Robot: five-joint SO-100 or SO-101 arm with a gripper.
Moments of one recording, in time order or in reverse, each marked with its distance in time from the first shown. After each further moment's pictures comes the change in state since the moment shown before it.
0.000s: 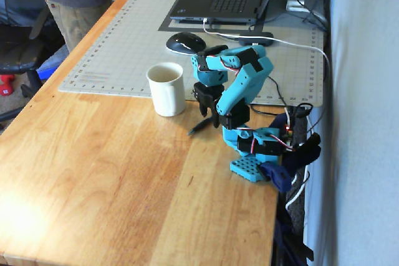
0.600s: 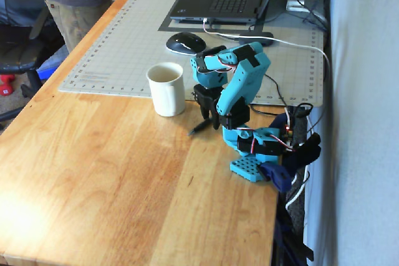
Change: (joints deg) arm 0.0 -4.6 -0.4 -0.9 -0.2
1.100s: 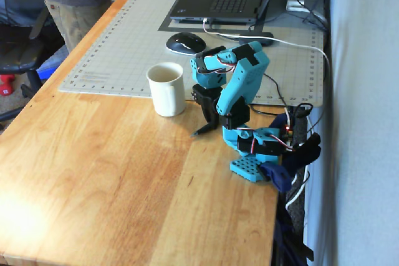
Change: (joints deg) arm 0.0 -1.1 0.3 -4.9 0.0
